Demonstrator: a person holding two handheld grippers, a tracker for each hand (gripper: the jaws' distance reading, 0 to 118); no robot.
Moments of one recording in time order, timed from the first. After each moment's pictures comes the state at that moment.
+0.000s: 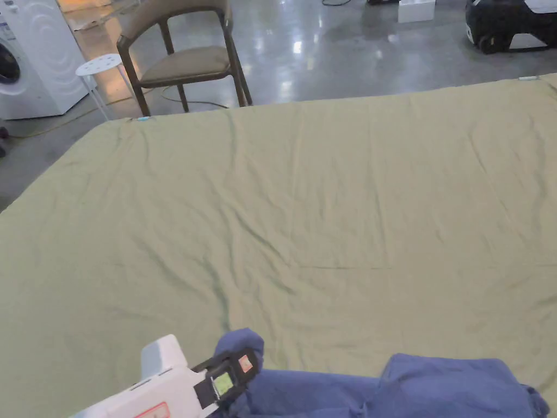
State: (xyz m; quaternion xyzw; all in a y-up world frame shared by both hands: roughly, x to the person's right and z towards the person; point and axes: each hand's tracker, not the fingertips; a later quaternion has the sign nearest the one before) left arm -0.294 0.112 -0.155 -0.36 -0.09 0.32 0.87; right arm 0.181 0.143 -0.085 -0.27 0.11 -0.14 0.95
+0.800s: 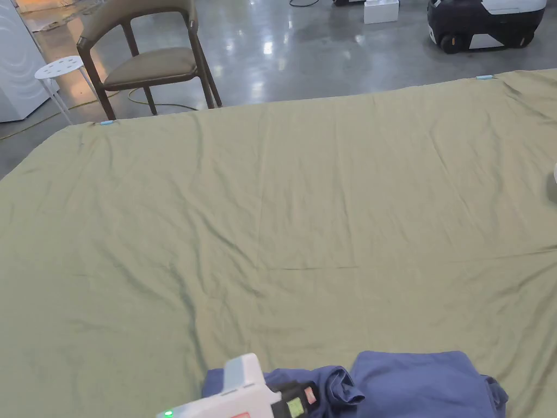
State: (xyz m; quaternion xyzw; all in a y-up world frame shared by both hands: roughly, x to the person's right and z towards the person) left arm -0.217 0.038 -0.191 -0.44 -0.18 0.31 0.82; right arm 0.203 0.137 -0.061 -0.29 0.06 -0.19 0.94
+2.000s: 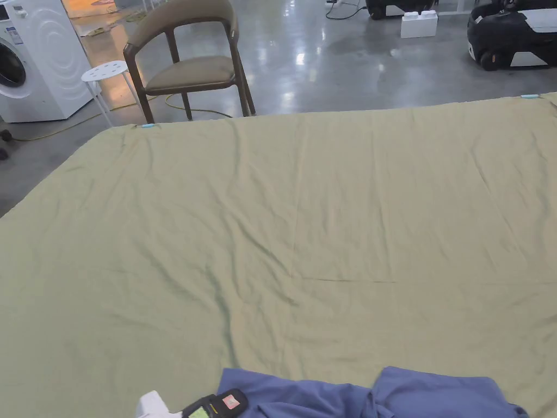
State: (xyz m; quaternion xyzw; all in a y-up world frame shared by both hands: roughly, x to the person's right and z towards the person) left arm -0.389 0.022 -0.132 -0.32 -0.04 0.53 0.78; right arm 0.180 0.149 -0.073 -0.30 0.09 -0.19 0.93
